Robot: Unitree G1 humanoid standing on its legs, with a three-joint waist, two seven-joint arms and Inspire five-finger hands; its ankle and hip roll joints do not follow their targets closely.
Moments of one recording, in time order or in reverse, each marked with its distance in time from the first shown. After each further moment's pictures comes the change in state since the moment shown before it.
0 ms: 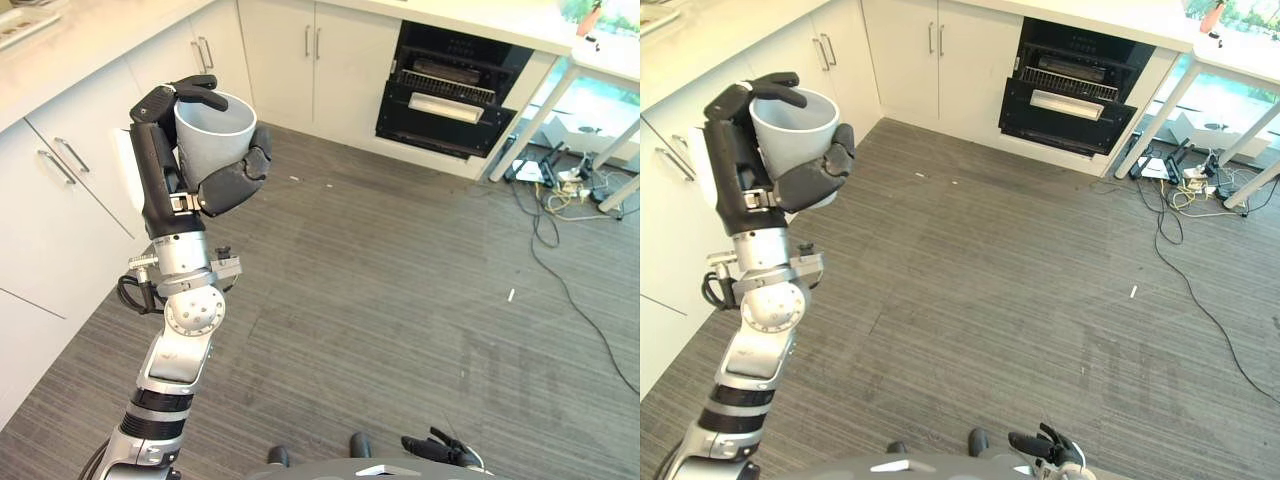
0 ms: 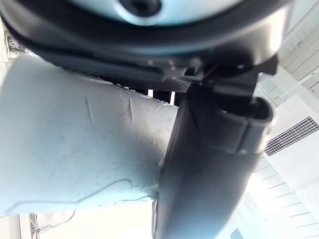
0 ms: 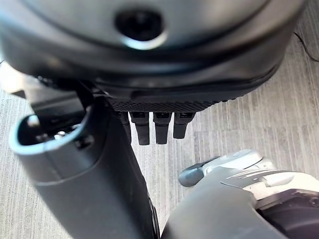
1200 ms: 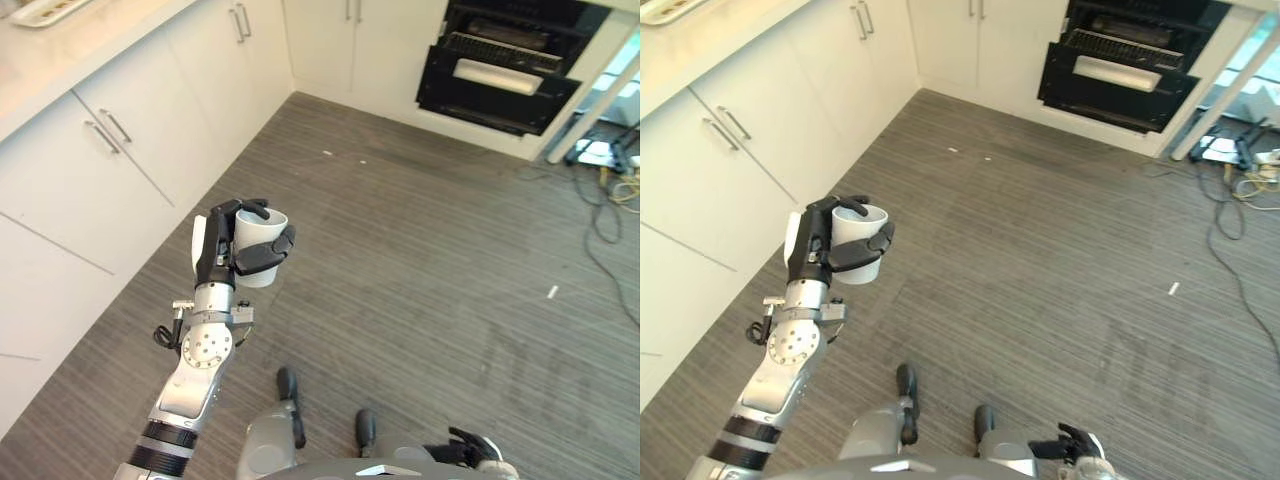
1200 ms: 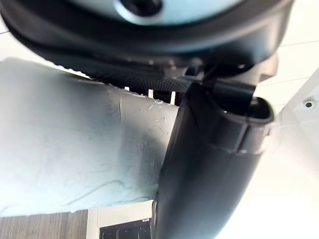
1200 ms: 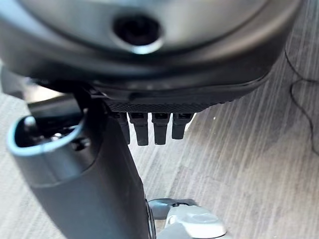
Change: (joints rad) left arm 0.172 -0.035 -0.077 0.192 -0.232 0.099 -0.220; right arm -0.046 -0.121 0.067 0.056 -0.205 0.043 -0.027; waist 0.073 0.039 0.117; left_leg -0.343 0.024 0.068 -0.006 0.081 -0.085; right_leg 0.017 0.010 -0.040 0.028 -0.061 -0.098
